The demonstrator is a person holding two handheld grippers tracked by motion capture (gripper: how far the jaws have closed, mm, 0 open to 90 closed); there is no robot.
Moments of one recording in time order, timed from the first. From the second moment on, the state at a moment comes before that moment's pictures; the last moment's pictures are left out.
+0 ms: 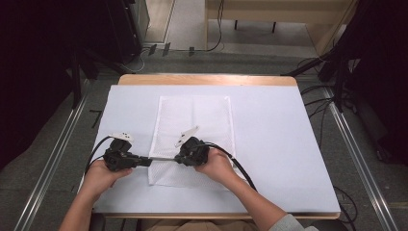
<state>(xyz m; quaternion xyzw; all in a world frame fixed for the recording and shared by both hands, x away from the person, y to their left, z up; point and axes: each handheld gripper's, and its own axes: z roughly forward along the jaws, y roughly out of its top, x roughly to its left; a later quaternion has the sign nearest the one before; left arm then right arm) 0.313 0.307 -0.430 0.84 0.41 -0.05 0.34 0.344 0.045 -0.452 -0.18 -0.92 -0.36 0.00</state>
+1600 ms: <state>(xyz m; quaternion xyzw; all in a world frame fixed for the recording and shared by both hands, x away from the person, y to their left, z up) 0.311 0.309 -0.431 0.85 0.41 -0.05 0.34 0.343 -0.005 -0.454 -0.20 -0.92 -0.34 0.00</state>
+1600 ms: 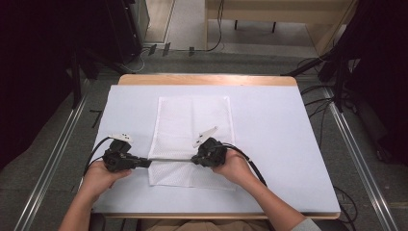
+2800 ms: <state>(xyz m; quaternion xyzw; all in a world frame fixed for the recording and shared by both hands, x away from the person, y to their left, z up) 0.310 0.309 -0.432 0.85 0.41 -0.06 0.33 0.344 -0.046 -0.449 -0.22 -0.92 -0.33 0.00</state>
